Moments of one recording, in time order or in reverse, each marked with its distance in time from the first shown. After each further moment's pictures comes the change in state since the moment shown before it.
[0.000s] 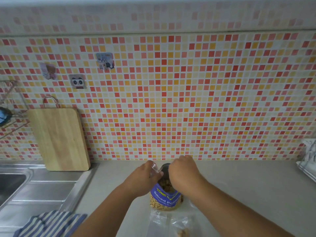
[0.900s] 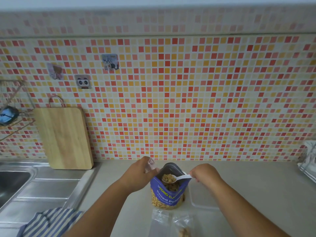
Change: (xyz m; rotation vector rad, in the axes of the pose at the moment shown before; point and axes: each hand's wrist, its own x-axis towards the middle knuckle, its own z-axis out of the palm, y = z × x) left_hand -0.007 -0.013 -0.017 -0.036 0.034 -0.036; right_hand 0.040 0.044 0.063 0.765 -0.450 0.602
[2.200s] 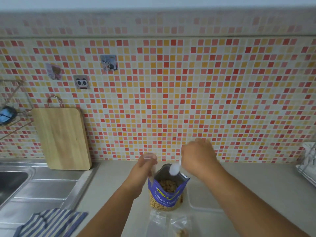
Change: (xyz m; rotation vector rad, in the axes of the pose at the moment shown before) left_hand -0.001 0.023 0.013 -0.867 0.032 -0.082; right_hand -0.096 -0.008 -0.049 -0.455 0.618 -0.567
